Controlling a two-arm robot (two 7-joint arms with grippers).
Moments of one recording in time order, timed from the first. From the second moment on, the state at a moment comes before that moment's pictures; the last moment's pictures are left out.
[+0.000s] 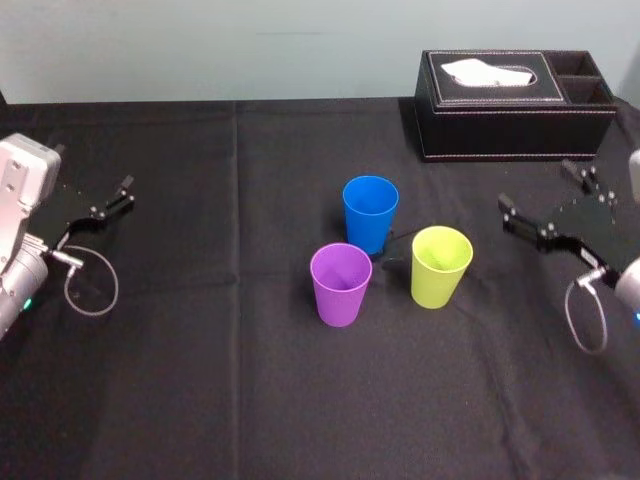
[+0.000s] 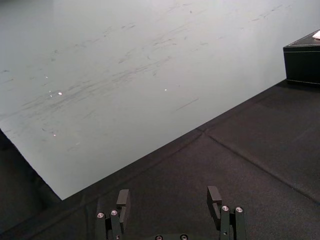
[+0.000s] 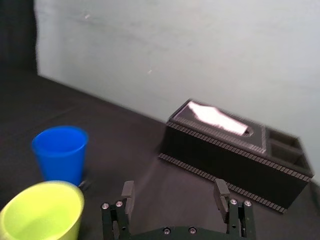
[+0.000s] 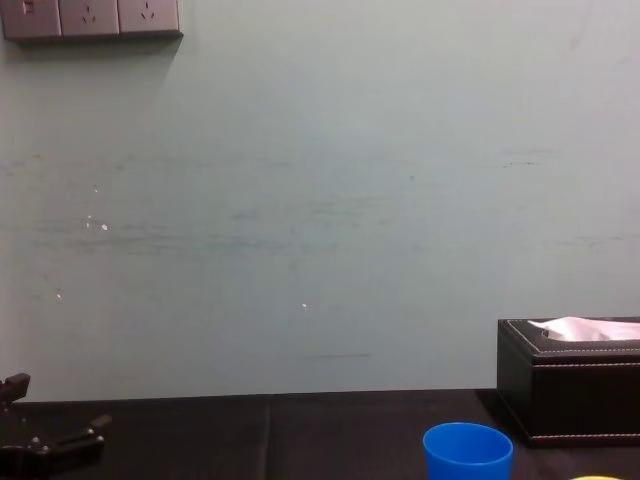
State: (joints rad) left arm -0.20 0.60 0.45 -1.41 -0.25 -0.12 0.03; right arm -0.03 0.71 -0.26 -1.64 0.39 -0.08 0.09
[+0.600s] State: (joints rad) left arm -0.20 0.60 0.45 -1.41 -0.25 -0.12 0.03; right arm -0.26 0.79 -0.20 -1.80 0.49 0.07 0.22
